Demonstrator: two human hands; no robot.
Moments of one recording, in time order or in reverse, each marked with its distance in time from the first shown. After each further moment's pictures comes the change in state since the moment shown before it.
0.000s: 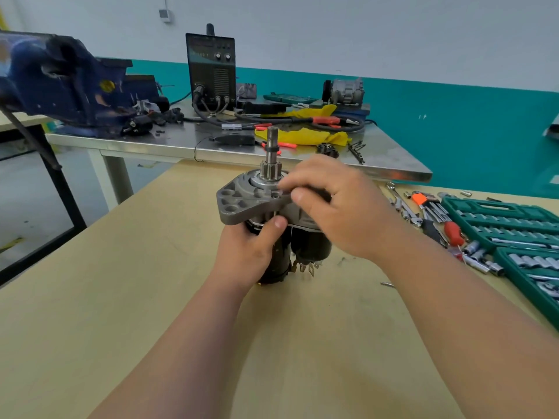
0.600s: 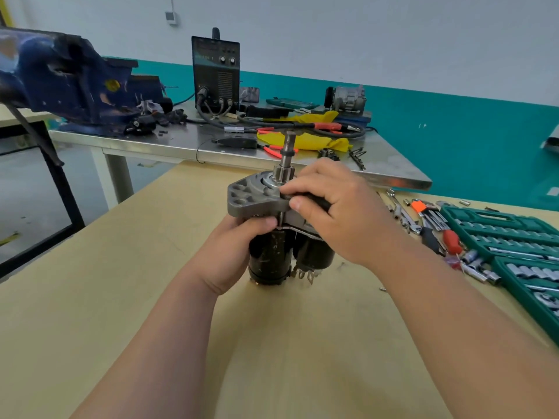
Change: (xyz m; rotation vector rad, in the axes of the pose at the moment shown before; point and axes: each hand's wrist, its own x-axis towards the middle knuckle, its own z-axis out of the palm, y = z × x) left_hand 0.007 0.006 -0.023 -0.403 -0.263 -0.307; right_hand 0.000 0.000 0.002 -0.159 0.034 -0.057
